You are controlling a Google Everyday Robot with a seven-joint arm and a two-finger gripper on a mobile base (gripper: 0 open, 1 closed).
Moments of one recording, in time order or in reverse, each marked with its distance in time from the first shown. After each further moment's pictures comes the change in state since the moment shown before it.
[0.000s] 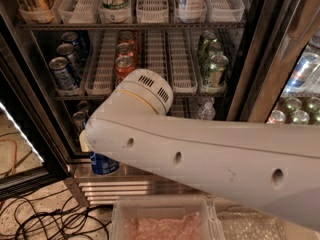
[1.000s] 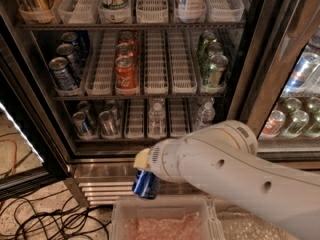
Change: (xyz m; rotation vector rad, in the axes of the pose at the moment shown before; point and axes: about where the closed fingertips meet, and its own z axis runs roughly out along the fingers) arm 0.088 -0.102 -0.006 -0.024 0.037 0.518
